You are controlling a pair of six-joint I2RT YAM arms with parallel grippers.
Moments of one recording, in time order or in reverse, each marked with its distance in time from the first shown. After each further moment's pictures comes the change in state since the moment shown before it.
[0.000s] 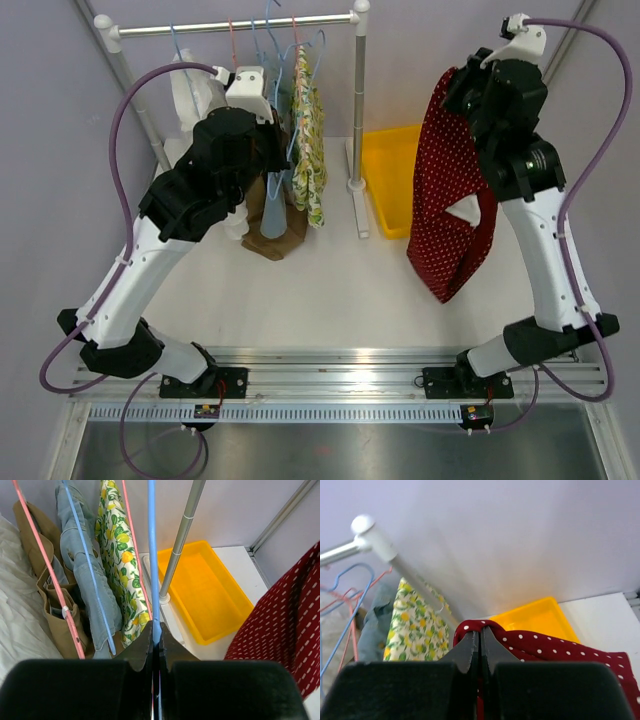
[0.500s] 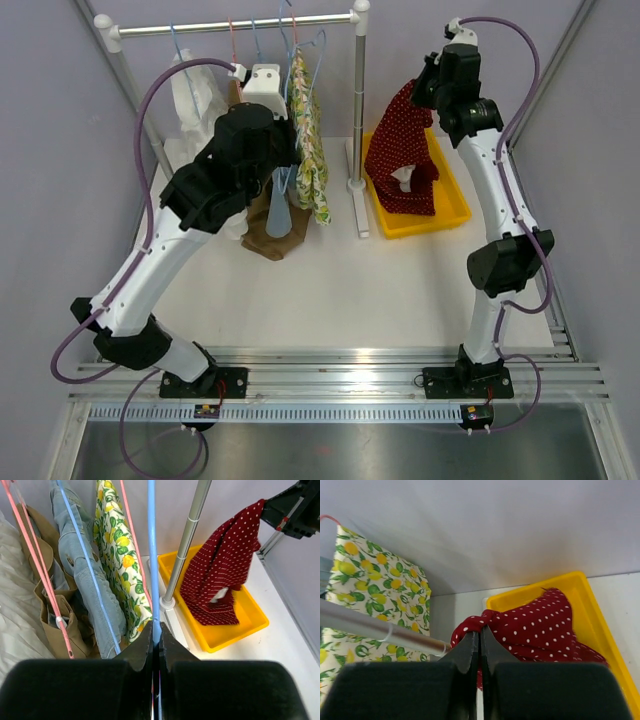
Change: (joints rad) left arm -0.002 0.050 -0.004 0.053 -0.032 0.018; right arm -0.166 0.565 0.402 -0.054 -0.282 0.035
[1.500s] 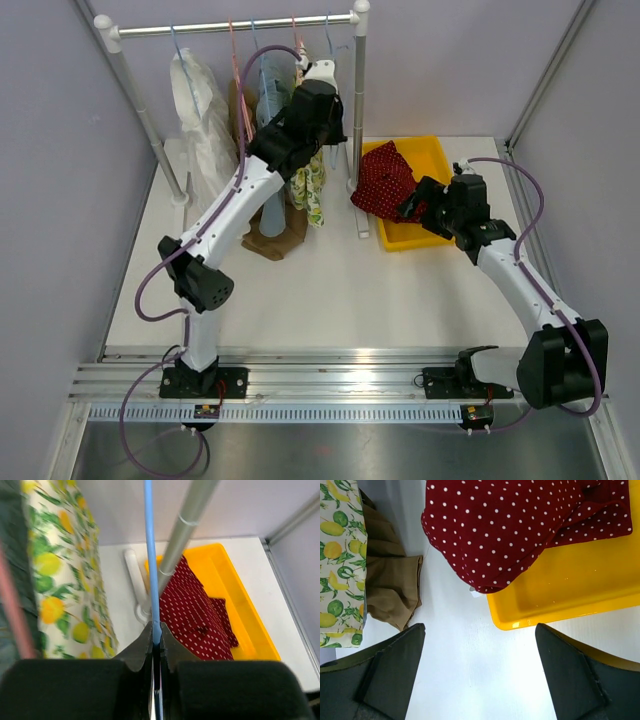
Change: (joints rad) left arm 0.131 0.507 0.309 0.063 0.181 -0.087; right arm -0.030 -0.737 -1.381 0.268 -0.209 0.267
